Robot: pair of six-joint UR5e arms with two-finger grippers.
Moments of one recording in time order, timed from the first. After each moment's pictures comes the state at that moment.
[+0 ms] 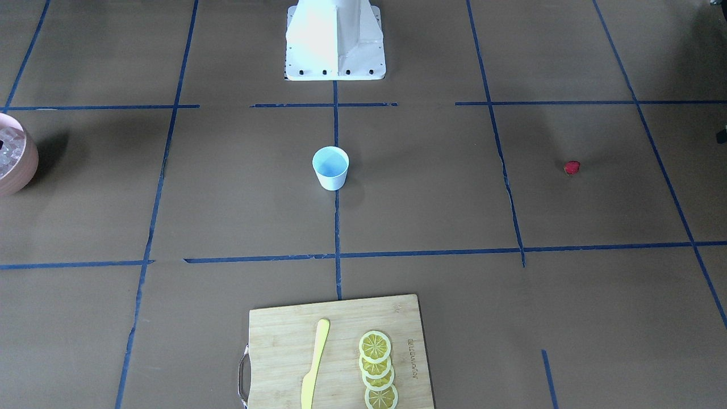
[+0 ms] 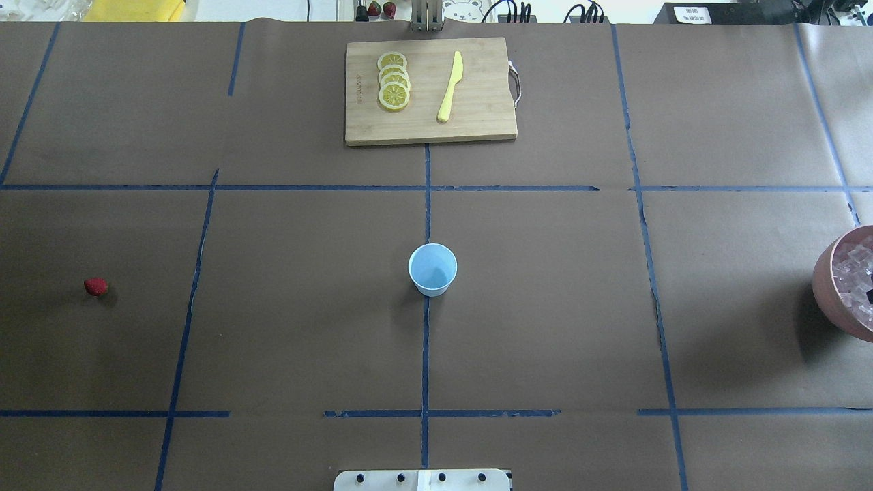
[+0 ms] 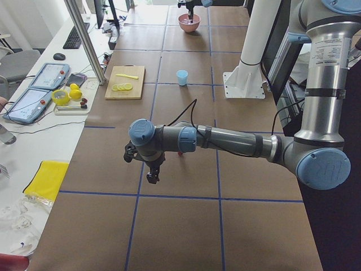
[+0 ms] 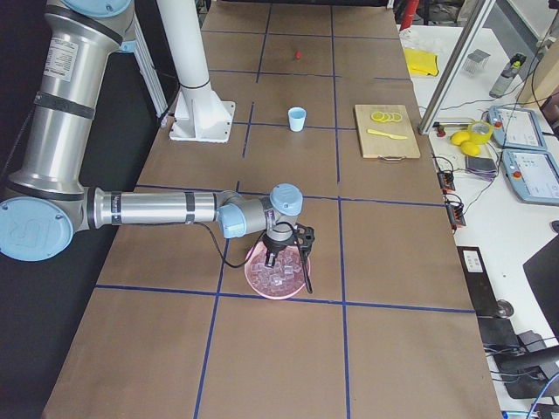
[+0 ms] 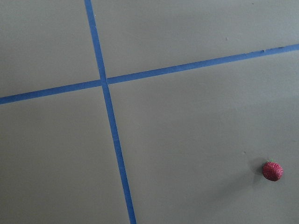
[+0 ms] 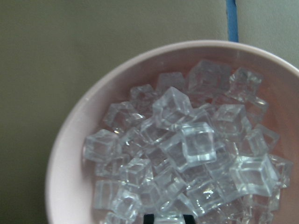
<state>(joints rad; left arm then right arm) -1.50 -1.58 -1.69 -1.43 -2.45 0.16 1.17 -1.84 1.85 -1.35 2.29 0.57</state>
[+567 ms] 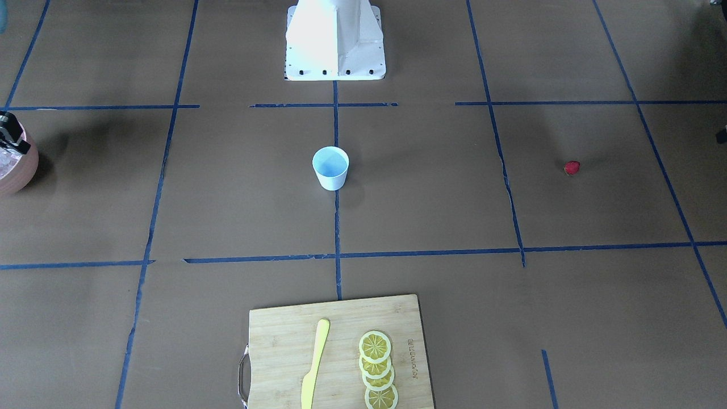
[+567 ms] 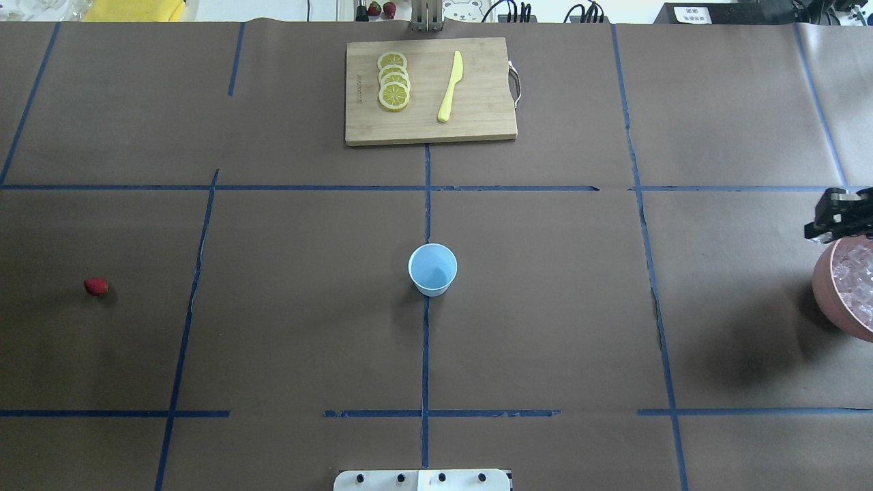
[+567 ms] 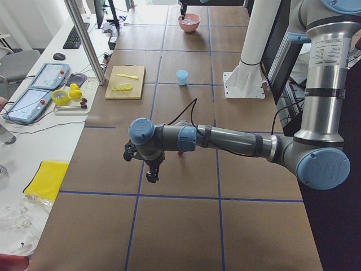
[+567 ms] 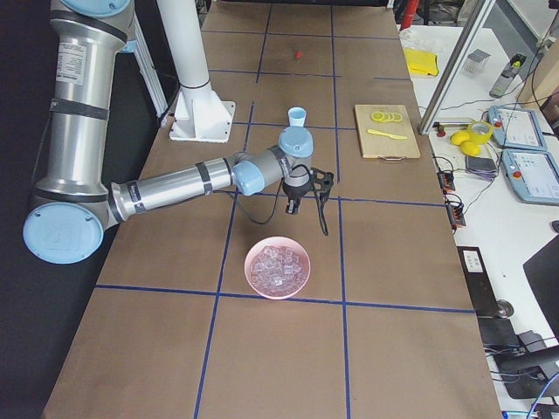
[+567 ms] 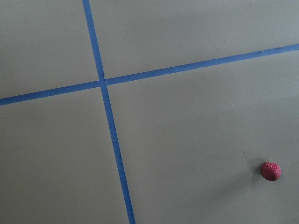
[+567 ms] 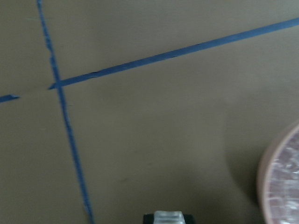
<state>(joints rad) -1.50 -1.58 -1.70 -1.43 -2.46 0.16 1.11 -1.66 2.01 -1.36 2.33 0.97</state>
